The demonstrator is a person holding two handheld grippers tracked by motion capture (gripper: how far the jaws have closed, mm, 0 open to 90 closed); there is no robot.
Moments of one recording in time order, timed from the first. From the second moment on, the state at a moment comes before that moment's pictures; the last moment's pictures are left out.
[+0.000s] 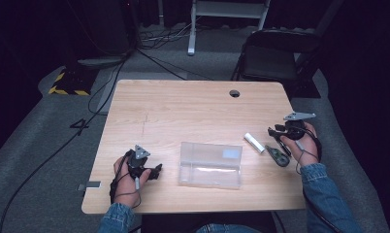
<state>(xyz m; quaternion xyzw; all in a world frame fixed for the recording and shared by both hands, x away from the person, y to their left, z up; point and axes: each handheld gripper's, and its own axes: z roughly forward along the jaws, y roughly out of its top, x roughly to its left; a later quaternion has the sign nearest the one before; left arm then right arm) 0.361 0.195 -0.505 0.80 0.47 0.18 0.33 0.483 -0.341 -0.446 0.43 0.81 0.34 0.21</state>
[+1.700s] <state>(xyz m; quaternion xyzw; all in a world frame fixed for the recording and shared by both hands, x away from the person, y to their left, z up) 0.360 0.196 -0.504 0.80 0.47 0.18 0.33 0.494 -0.354 -0.458 0.47 0.80 0.31 0.20</state>
